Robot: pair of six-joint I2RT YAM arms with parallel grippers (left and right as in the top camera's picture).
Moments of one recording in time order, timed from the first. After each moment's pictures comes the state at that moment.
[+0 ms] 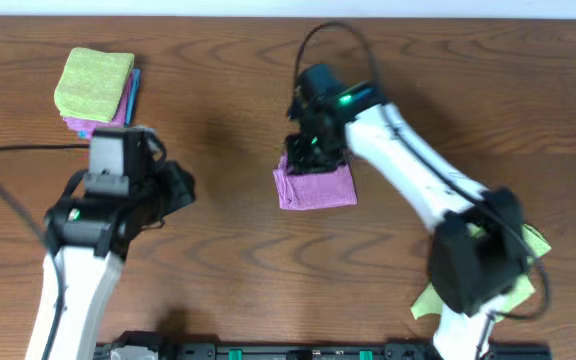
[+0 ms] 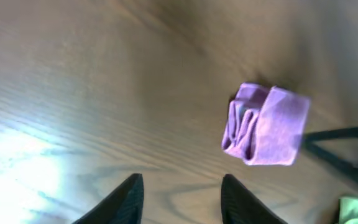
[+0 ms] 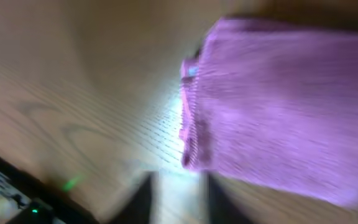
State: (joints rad) left arm -0.11 1.15 1.04 -0.93 0.21 -0.56; right arm 0.49 1.94 1.66 -1.07 -0.35 0.31
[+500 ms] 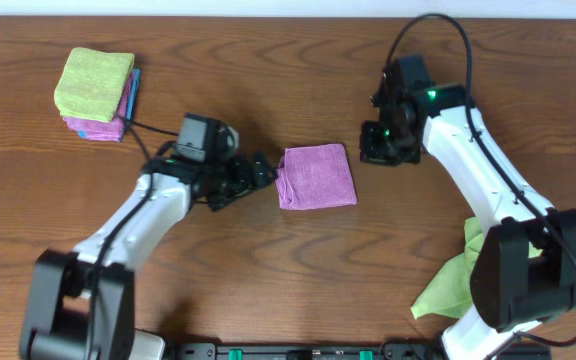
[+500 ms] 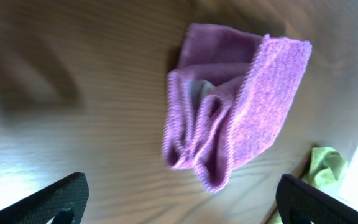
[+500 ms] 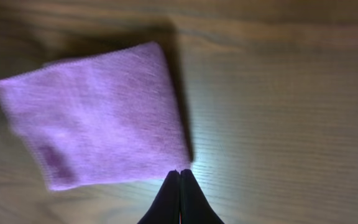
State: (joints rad) left arm -0.29 1.63 0.92 -0.41 0.52 -0.67; right arm 0.23 1.83 1.41 -0.95 -0.20 0.31
